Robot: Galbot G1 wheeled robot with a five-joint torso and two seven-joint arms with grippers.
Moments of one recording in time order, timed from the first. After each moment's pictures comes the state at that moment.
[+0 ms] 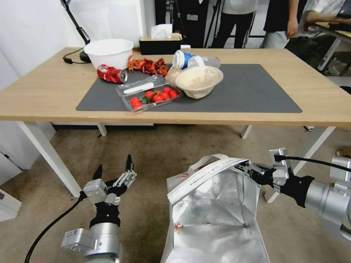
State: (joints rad) left arm 1.87 -1.56 -0.38 -2.39 -0.28 -0.10 -0.20; right arm -1.79 0.63 1.03 2.46 1.51 -0.61 0.00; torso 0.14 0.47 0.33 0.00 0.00
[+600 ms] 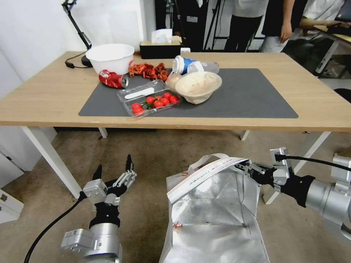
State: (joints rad) left arm 1.87 -1.56 -0.38 -2.39 -0.27 -0.10 -0.20; right arm -1.79 0.63 1.03 2.46 1.51 -0.61 0.00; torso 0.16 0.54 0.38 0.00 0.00
